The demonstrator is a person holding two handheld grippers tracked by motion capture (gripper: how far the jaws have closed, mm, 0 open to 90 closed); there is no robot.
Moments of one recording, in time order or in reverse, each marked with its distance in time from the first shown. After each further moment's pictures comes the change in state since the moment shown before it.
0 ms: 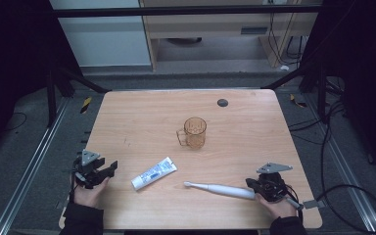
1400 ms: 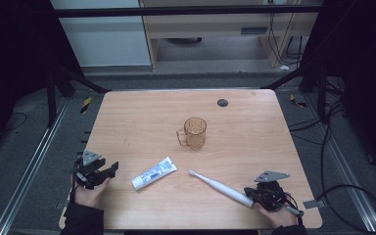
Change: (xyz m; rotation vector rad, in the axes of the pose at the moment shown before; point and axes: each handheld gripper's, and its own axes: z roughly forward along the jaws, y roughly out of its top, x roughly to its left) left arm -0.002 0.000 0.001 0.011 -0.002 0.006; right arm 0.014 -0.016 -0.002 0.043 0.035 -0.027
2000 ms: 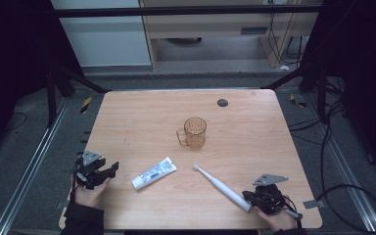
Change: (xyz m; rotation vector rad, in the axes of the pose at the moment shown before) left arm -0.001 0.000 0.000 0.001 0.000 0.003; right arm 0.008 -0.004 -0.001 0.008 0.018 -0.011
